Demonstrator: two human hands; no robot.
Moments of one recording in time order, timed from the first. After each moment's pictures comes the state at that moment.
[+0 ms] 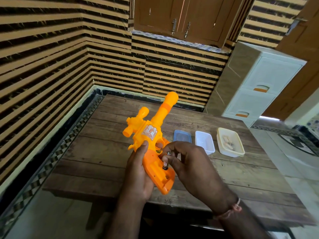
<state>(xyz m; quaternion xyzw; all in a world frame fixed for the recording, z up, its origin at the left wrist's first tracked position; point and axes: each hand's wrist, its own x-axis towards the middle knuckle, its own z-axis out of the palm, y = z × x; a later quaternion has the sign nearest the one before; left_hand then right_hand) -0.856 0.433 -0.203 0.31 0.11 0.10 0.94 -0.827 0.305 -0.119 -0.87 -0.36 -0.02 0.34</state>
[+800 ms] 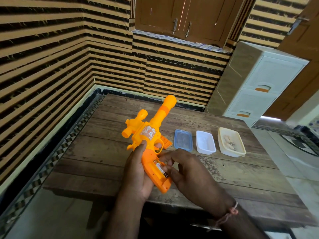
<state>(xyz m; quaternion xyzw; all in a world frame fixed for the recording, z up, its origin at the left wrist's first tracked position) -0.859 0.434 -0.193 0.30 0.13 0.09 0.94 -0.828 0.300 -0.142 -0.86 -0.39 0.01 0.32</state>
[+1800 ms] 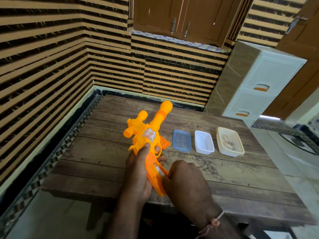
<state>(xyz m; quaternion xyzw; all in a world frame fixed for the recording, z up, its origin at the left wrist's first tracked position) -0.852 0.430 -0.205 0.37 0.21 0.15 0.89 -0.853 0.321 -0.138 -0.97 -0.15 0.06 0.16</state>
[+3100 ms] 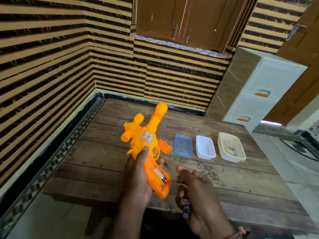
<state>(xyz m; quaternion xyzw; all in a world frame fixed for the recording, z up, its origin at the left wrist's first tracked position) -0.850 0.432 -0.209 0.35 0.21 0.19 0.89 -0.861 0.308 -0.144 -0.61 0.15 0.19 0.75</state>
